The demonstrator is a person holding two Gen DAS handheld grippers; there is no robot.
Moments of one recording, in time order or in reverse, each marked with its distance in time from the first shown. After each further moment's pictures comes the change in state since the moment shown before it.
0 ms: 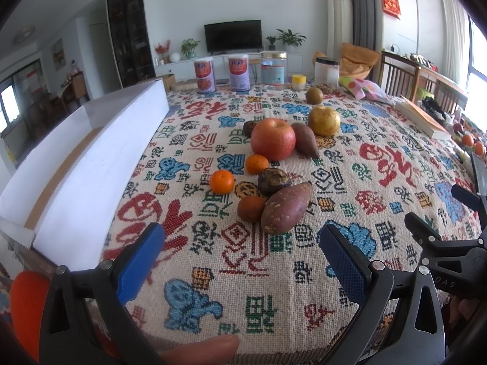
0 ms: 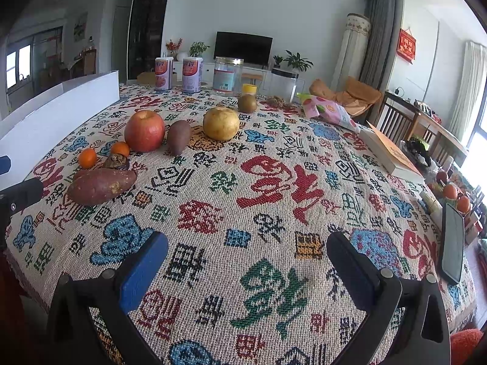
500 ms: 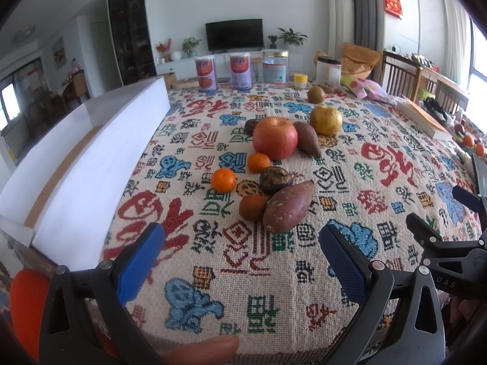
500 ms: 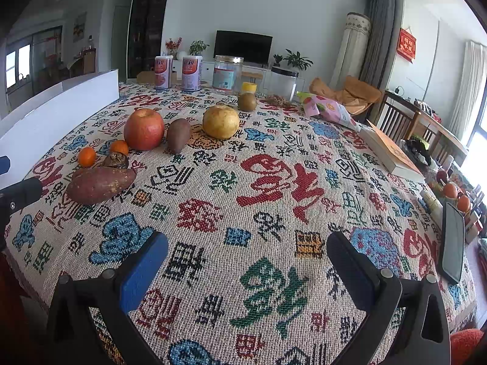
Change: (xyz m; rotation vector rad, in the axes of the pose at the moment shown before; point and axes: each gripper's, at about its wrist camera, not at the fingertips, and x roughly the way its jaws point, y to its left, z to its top) left arm 0.000 0.001 -0.002 -0.003 0.006 0.004; right arm 0.000 -0.003 0.000 0.001 0.006 0.000
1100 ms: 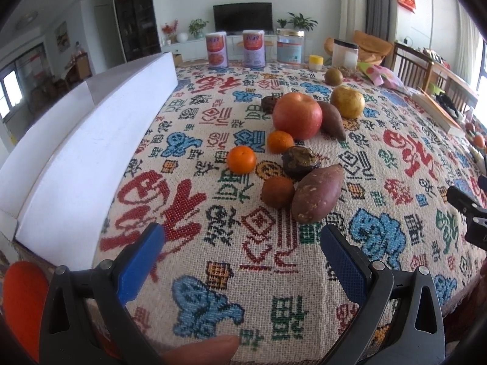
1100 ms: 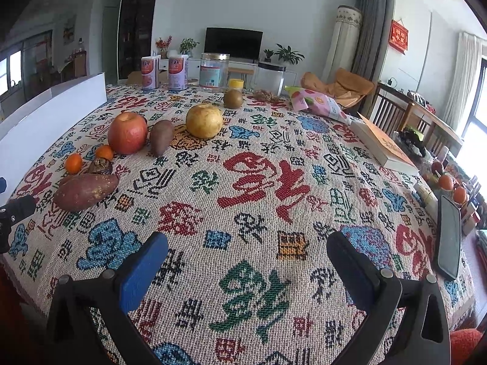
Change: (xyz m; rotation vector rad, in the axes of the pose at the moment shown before) left arm 0.038 0.021 -0.003 -0.041 0.119 0.020; right arm 0.009 -0.024 0.011 0.058 0.042 -0.026
